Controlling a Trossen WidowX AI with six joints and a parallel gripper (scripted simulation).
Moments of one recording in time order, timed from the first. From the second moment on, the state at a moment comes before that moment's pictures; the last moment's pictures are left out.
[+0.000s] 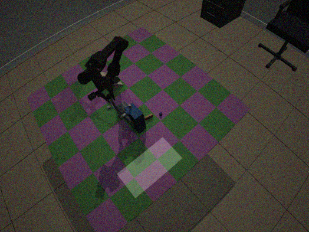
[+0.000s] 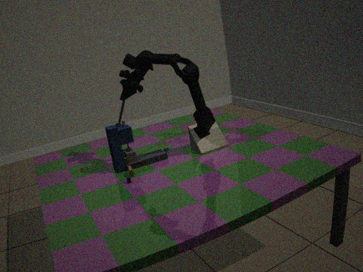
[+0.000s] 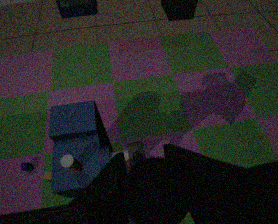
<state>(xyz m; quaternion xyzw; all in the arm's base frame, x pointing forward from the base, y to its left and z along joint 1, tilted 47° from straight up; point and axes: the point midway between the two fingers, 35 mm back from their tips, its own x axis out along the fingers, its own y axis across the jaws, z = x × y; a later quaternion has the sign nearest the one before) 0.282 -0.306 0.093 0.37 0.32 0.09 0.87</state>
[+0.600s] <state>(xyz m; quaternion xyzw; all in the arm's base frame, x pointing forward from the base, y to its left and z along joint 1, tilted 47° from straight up) 0.274 -0.303 0.090 0.37 0.32 0.09 0.87</state>
